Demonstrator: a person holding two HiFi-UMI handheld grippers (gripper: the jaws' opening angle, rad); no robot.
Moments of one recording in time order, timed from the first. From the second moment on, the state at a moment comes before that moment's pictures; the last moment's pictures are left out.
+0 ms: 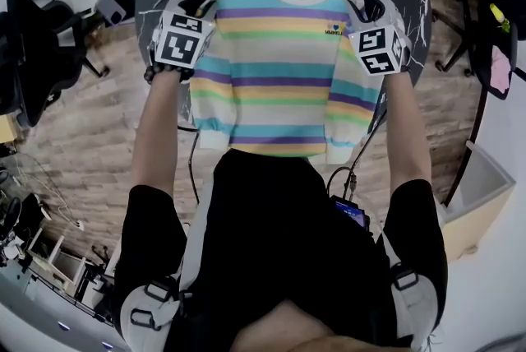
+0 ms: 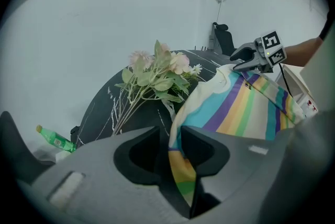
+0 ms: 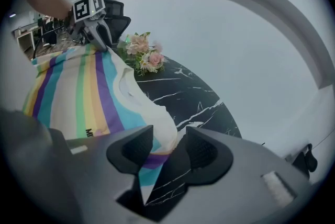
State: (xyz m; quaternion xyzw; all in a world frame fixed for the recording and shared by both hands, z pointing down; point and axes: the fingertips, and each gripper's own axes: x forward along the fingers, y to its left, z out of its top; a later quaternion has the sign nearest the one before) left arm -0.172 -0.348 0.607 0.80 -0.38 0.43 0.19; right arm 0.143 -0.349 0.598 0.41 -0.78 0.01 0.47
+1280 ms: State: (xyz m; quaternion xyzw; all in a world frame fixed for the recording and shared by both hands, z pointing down) left arm -0.097 -0.173 0.565 0.81 -0.40 0.39 0.18; right arm 0.139 -0.135 0.559 0.39 -0.82 0.07 0.41
